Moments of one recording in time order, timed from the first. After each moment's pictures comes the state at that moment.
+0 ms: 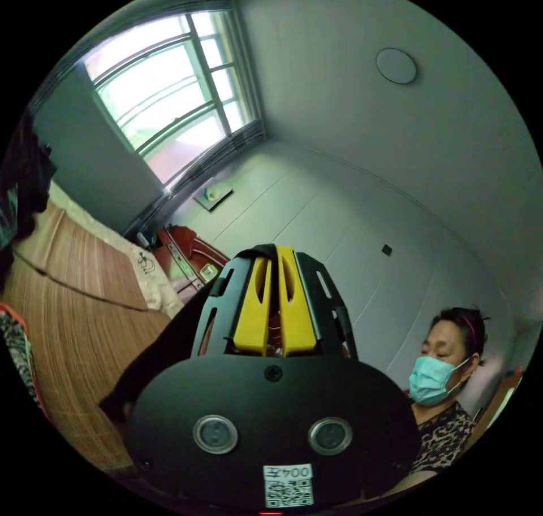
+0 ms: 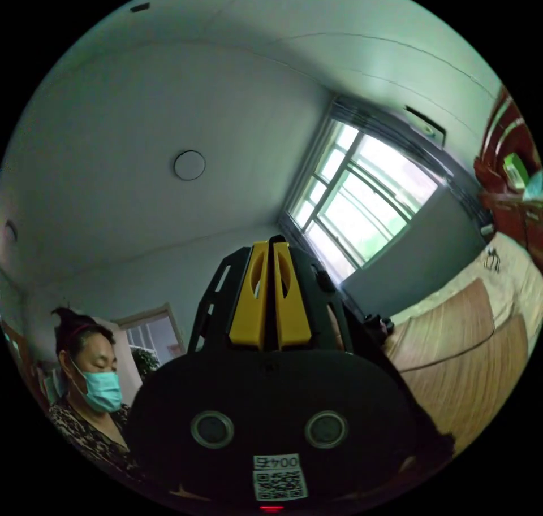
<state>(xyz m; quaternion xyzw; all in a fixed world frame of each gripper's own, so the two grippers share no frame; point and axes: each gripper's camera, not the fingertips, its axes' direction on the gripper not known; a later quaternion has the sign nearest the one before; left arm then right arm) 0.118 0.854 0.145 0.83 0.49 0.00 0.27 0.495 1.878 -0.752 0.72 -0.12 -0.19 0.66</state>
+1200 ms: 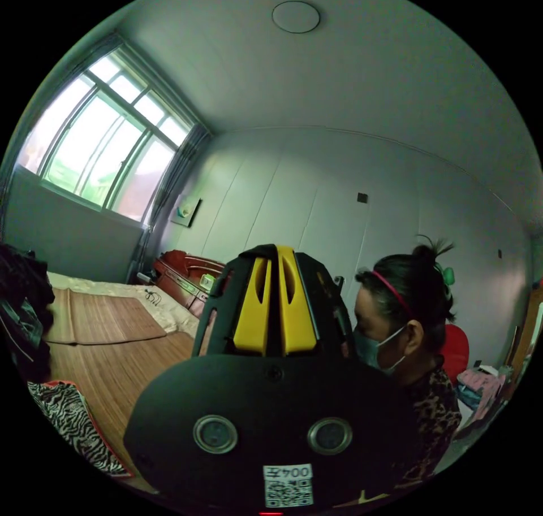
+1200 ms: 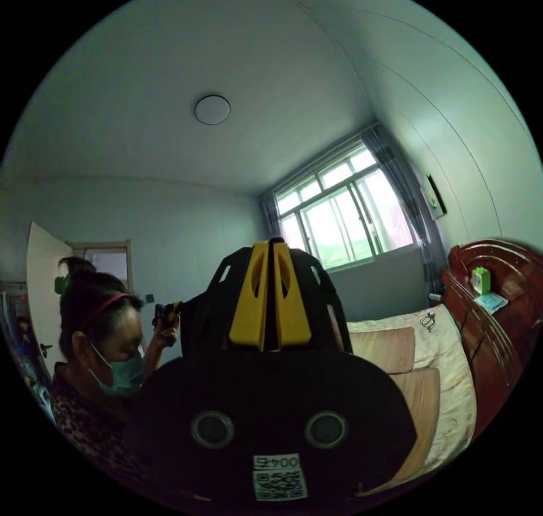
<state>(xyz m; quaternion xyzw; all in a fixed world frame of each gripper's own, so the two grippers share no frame) 0.139 1.010 -0.004 0.88 0.35 0.06 0.33 0.290 1.943 -0.820 0.69 0.11 -0.22 0.68</state>
